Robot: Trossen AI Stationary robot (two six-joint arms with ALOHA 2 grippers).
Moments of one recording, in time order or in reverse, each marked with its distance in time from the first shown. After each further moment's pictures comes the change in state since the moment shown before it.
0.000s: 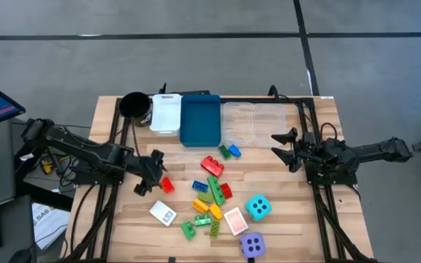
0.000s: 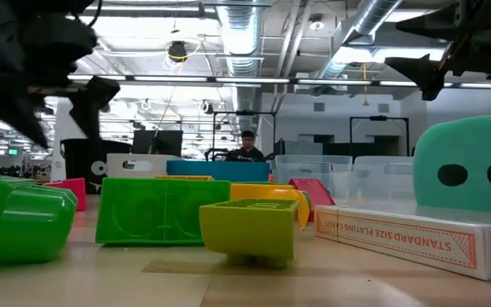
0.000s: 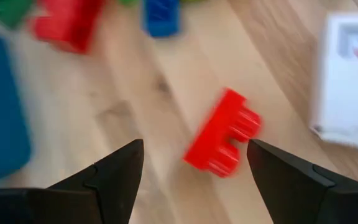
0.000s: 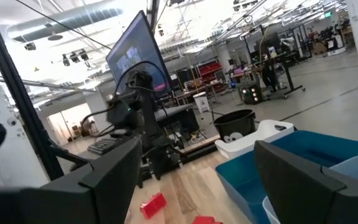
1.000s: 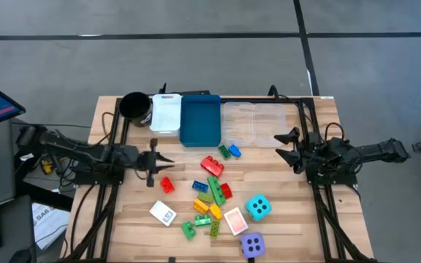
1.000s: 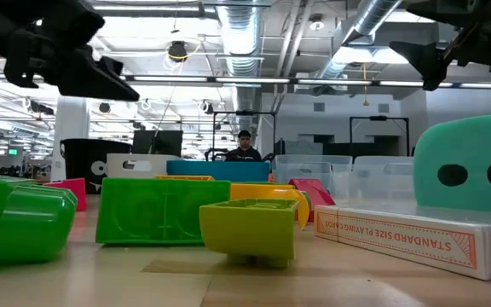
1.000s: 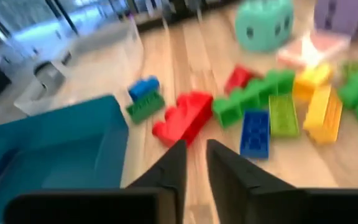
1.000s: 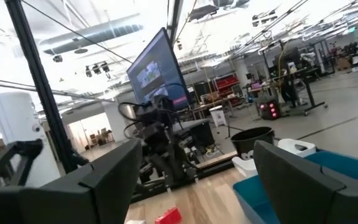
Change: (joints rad) left arm 0.105 -0.235 -0.204 0.542 -0.136 -0.058; right arm 0.011 -0.075 0.000 0.014 -0.053 -0.040
